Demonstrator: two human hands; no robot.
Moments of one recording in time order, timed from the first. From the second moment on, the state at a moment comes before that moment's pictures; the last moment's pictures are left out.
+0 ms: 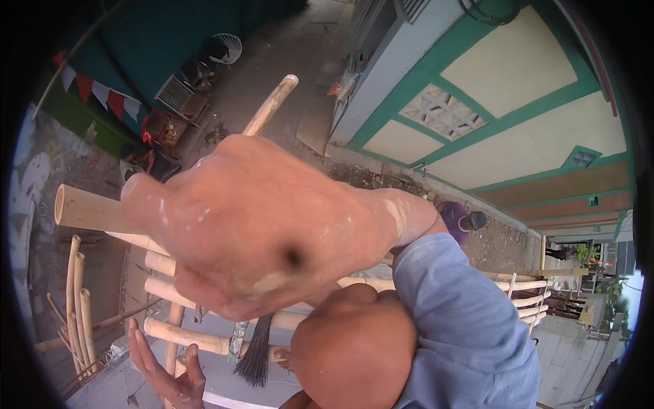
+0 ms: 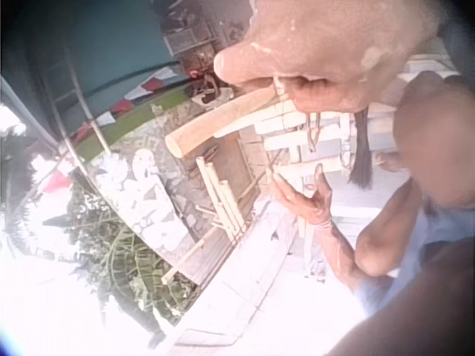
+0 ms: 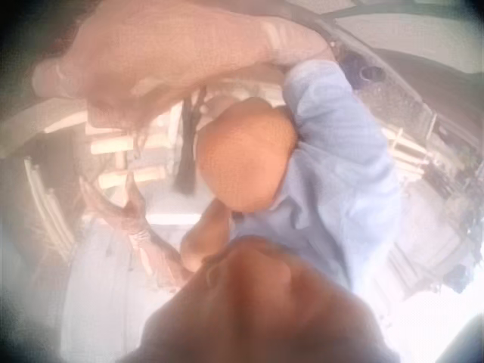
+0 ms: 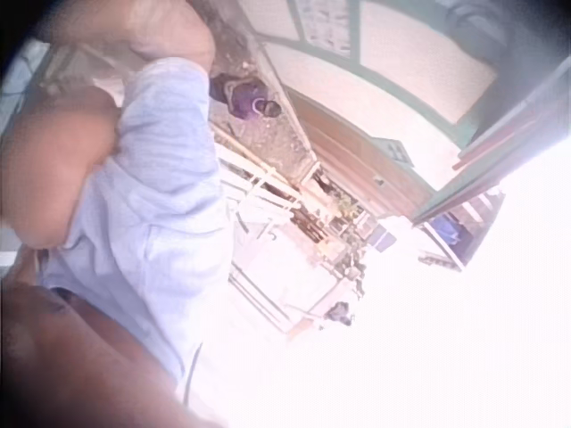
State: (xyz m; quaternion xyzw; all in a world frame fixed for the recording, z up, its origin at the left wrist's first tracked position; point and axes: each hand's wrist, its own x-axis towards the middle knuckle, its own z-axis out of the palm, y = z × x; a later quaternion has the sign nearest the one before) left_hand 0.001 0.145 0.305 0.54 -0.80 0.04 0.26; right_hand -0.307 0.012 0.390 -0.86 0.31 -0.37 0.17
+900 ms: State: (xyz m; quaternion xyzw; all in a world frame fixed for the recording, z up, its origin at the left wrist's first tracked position) left_hand 0.007 0.134 0.292 0.67 -0.41 -0.41 0.46; right_hand -0.196 0.010 0.295 -0.41 0.17 -0.54 0.72
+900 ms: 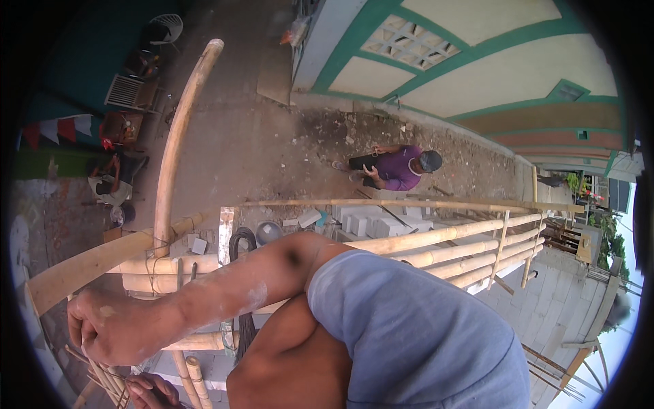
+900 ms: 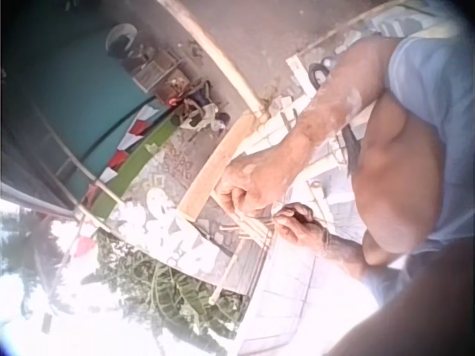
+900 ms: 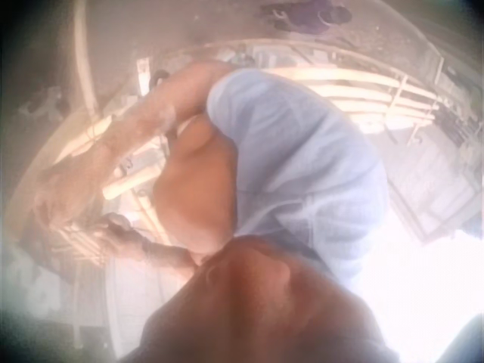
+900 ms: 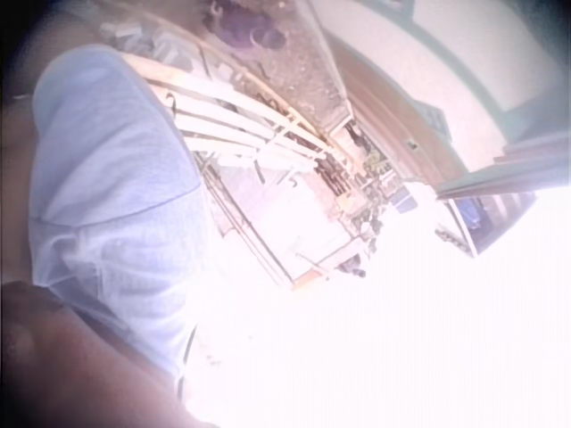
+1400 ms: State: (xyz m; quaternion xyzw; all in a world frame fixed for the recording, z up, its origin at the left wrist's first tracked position) left_hand -0.032 0.134 0.281 0.71 -0.40 -0.42 0.40; right_hand -0.171 0.016 0.260 -0.27 0.24 -0.49 0.80
